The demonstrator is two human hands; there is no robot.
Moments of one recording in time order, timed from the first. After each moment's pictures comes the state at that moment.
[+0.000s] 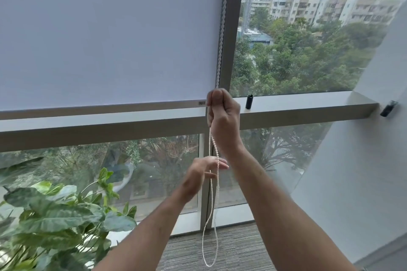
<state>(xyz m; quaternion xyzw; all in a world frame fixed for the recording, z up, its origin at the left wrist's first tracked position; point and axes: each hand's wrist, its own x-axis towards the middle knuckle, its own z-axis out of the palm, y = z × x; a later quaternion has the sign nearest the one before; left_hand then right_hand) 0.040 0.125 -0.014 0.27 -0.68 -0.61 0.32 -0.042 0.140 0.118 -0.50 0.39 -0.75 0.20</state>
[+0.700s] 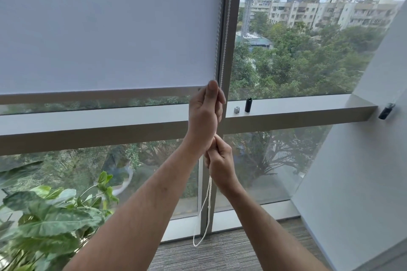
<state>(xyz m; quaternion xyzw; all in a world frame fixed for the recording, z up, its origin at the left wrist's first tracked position) 0.005 0.125 0.139 0.11 -0.56 -0.58 0.58 -0.042 0.161 0.027 -0.49 0.46 -0.69 0.29</state>
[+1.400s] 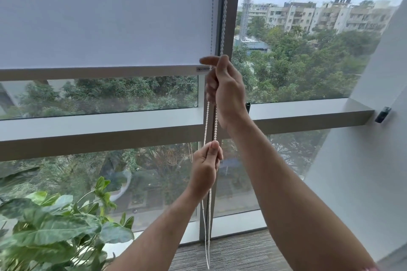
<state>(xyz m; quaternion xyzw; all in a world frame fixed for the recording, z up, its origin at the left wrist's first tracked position) 0.009 0.144 0.035 0.22 -0.60 -0.58 0.51 -0.057 0.132 0.190 -0.50 0.35 -0.74 0.29</state>
